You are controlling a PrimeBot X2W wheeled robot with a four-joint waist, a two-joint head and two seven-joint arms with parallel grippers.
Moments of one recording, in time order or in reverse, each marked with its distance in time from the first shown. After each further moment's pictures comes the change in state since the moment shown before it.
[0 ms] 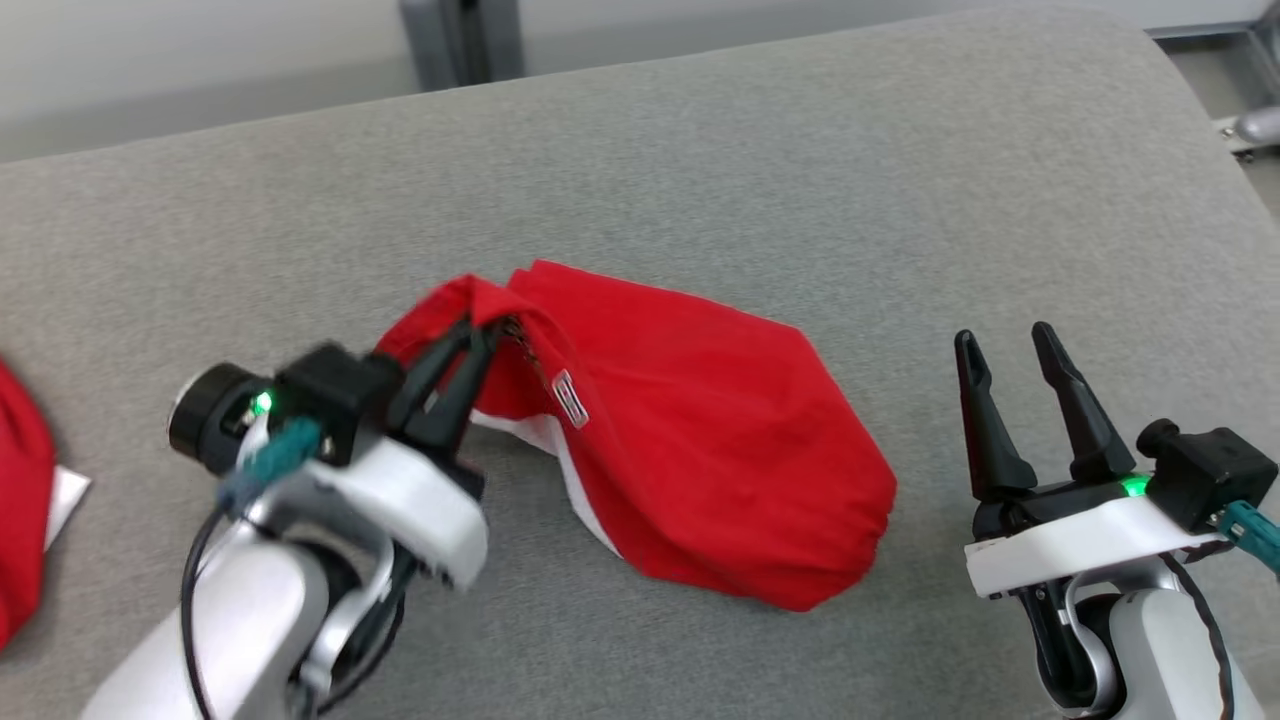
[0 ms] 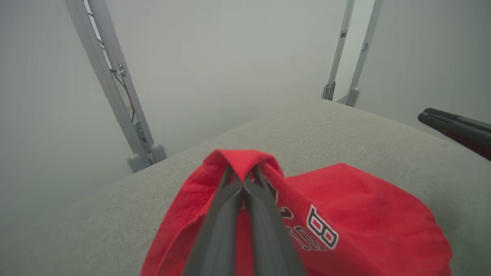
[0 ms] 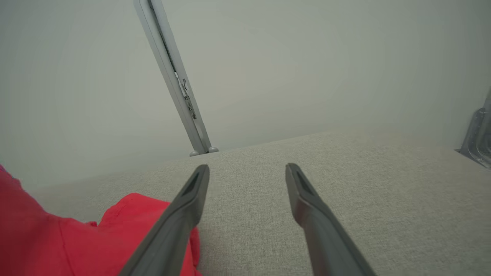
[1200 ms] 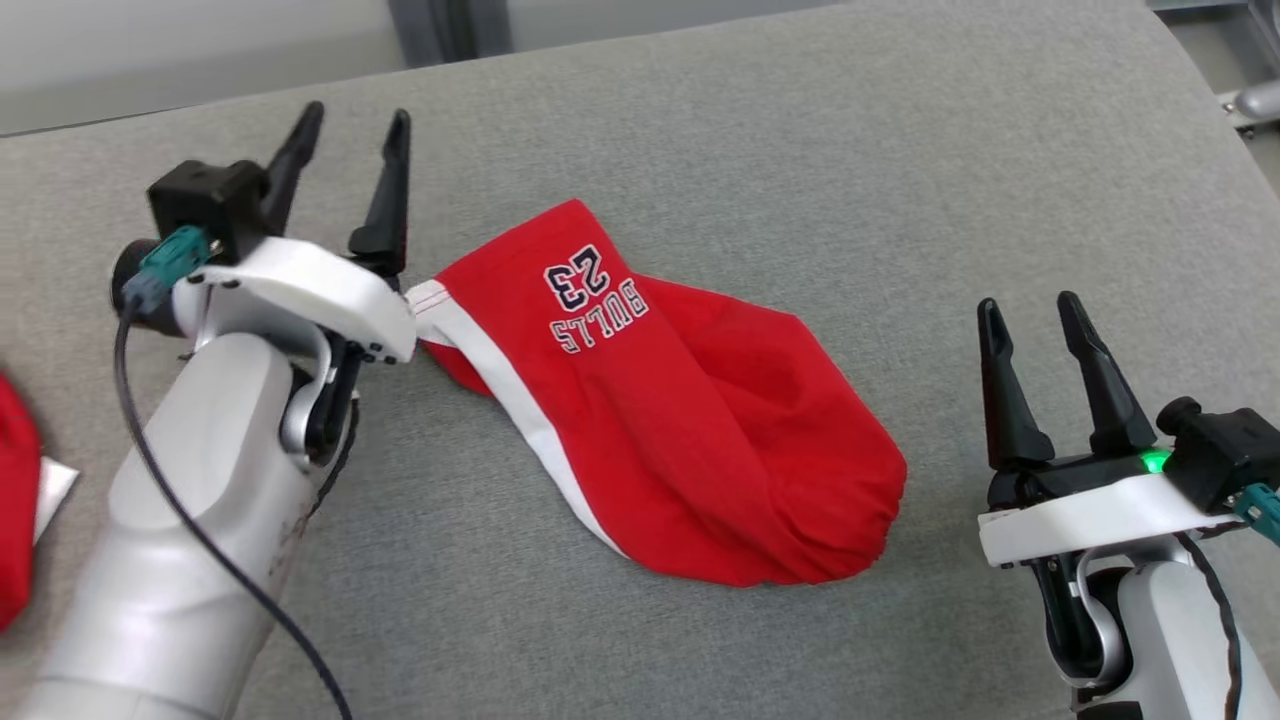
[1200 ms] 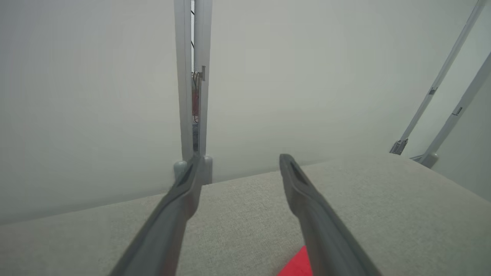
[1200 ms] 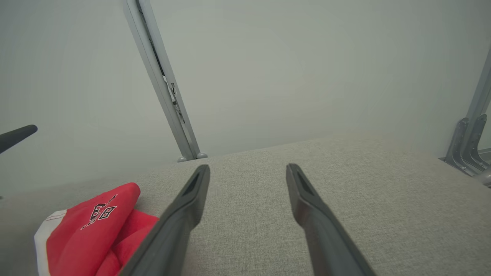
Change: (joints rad) left arm -0.394 -0.255 0.156 0.878 -0.056 -0.180 -0.387; right arm -0.051 0.000 -0.022 0.045 -0.025 0.000 -0.052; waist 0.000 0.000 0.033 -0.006
